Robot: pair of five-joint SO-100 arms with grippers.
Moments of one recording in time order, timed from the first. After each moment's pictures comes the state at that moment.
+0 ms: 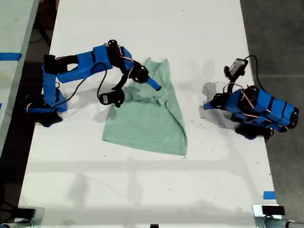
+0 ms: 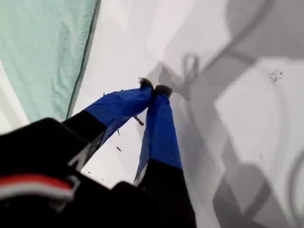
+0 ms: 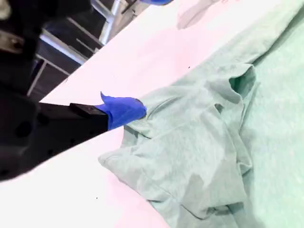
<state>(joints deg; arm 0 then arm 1) -24.7 75.3 58.6 75.1 50.0 26.4 200.5 174.2 80.8 -22.8</state>
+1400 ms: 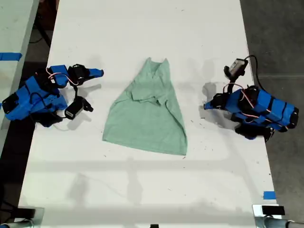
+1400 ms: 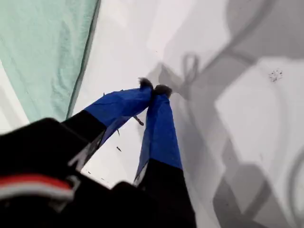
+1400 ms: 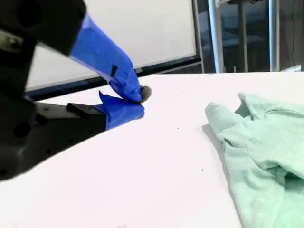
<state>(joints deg) -40.7 205.5 186.3 46.5 20.7 26.4 200.5 174.3 80.8 -22.8</state>
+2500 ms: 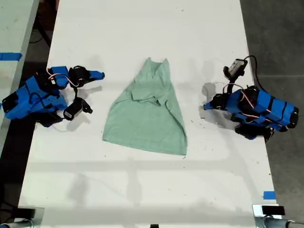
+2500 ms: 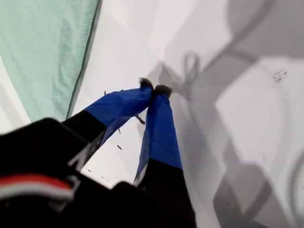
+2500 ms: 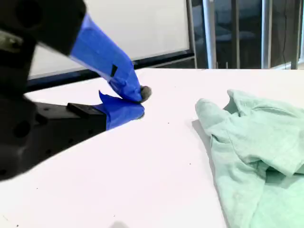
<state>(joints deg) -38.1 205.5 186.3 47.5 18.1 25.6 200.5 174.3 80.8 -22.8</state>
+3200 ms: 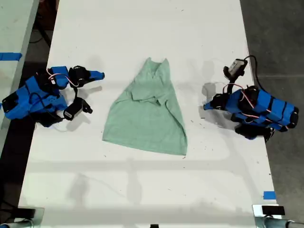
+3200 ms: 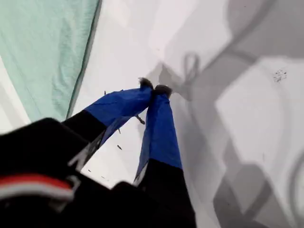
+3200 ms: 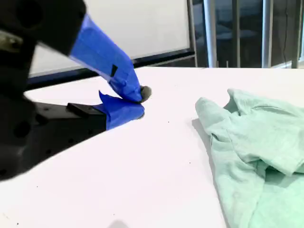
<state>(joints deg) -38.1 205.5 186.3 47.6 17.8 25.6 200.5 174.3 80.8 -22.8</state>
